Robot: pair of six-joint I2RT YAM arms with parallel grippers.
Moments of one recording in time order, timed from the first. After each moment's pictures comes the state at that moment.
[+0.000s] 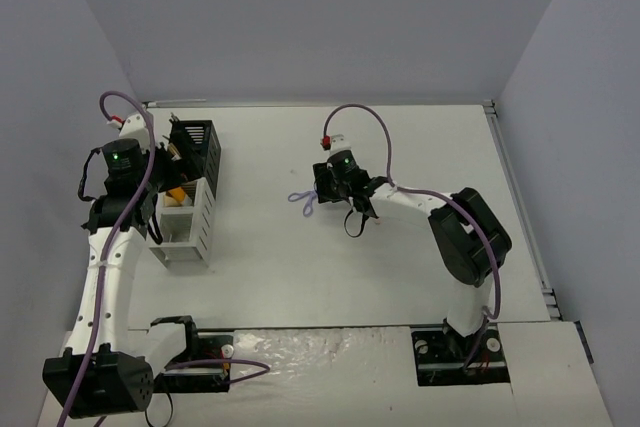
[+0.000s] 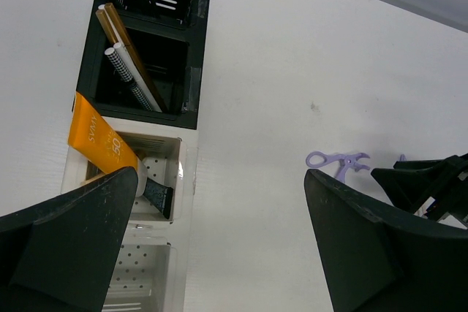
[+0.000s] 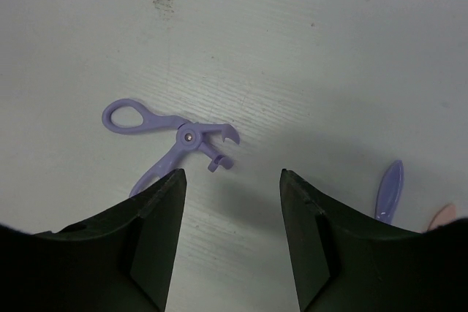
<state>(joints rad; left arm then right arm) 0.10 1.03 1.06 -0.49 0.18 -0.30 0.65 1.85 1.11 0.05 0.15 0.29</state>
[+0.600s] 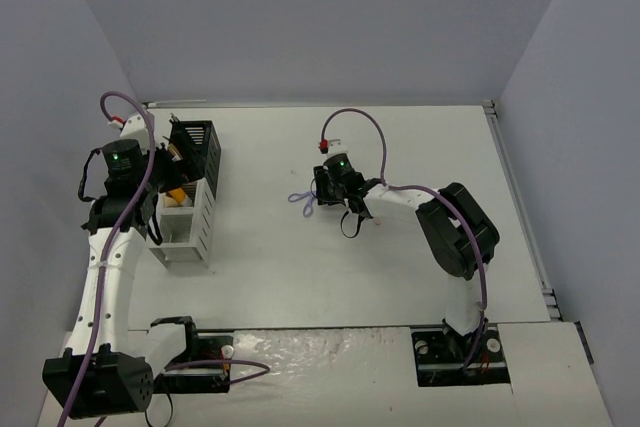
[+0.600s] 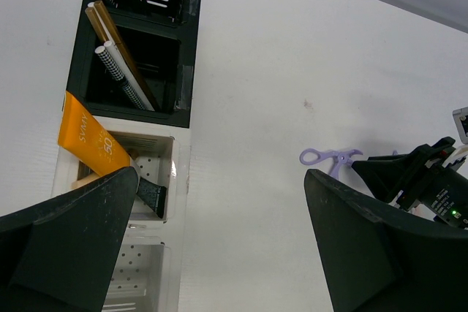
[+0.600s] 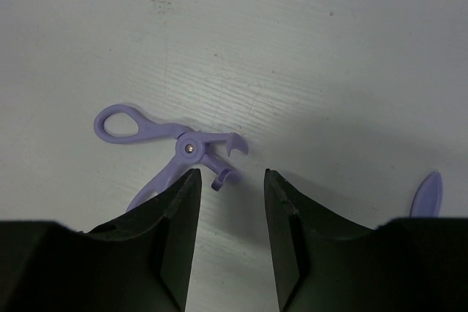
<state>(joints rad) 0.10 1.03 1.06 -0.49 0.20 -0.31 0.66 1.93 1.13 0.09 0.13 0.34</state>
